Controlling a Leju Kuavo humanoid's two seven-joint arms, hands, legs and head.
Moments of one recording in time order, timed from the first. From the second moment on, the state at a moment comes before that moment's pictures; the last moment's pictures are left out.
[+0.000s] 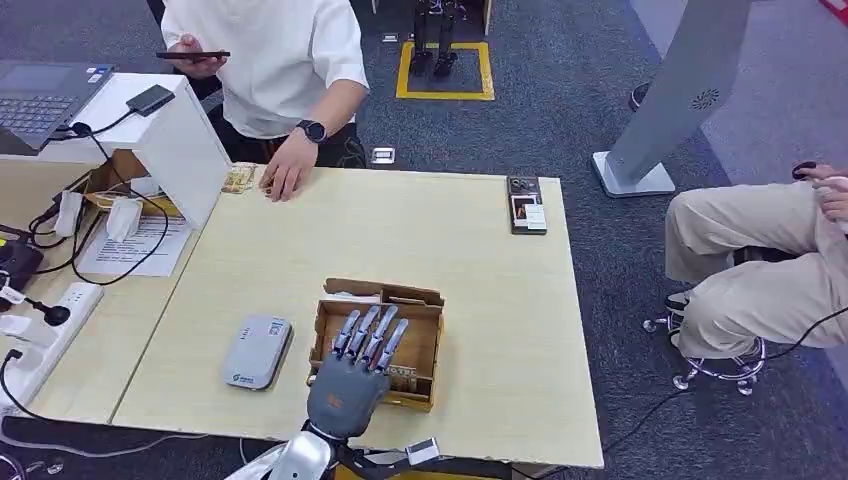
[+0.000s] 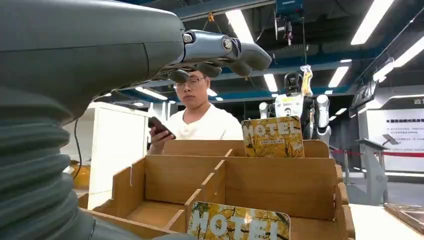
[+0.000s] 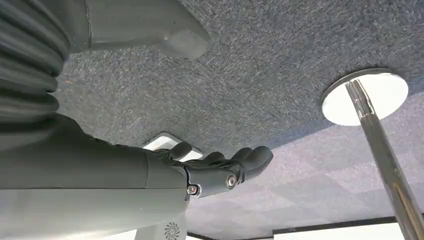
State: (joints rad) left arm -0.24 0.10 -1.05 -1.23 -1.55 0.60 0.49; right arm -0.11 0.30 -1.56 -0.75 1.00 -0.69 -0.42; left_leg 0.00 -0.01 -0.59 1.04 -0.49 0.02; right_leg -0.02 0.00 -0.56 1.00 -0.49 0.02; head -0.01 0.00
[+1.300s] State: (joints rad) left arm -0.08 0.05 -0.88 -1.25 -1.55 0.68 0.13; right arm -0.10 0.30 -1.56 -0.75 0.99 -0.69 -0.43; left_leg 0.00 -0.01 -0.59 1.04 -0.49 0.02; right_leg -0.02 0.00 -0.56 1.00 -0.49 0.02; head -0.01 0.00
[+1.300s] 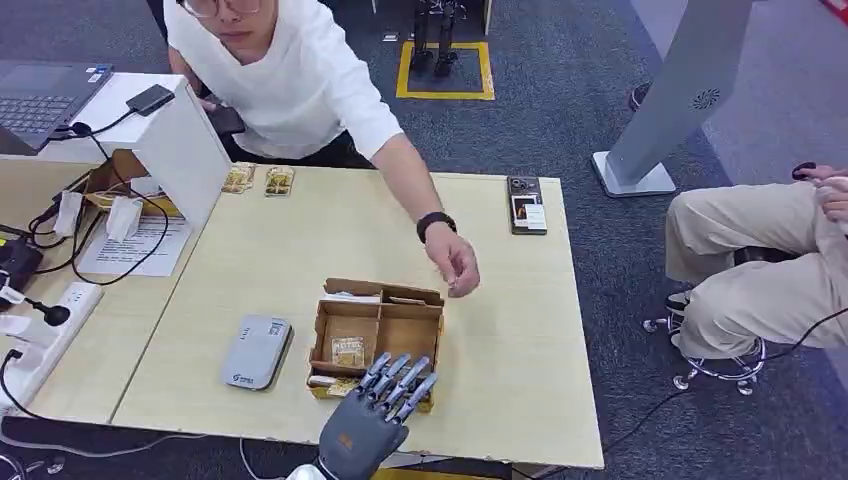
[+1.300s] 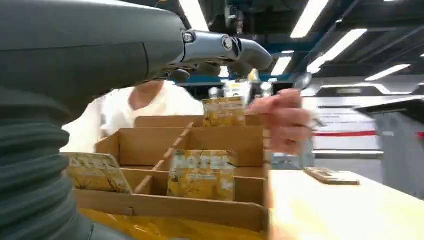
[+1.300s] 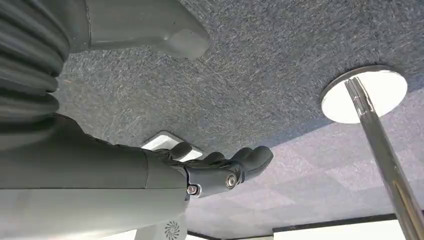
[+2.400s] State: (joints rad) left arm -0.28 0.14 -1.15 -1.20 -1.55 0.61 0.64; right arm -0.10 0.30 -1.56 -0.75 1.00 -0.69 -0.41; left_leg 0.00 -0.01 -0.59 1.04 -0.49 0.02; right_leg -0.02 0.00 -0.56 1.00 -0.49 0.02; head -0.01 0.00
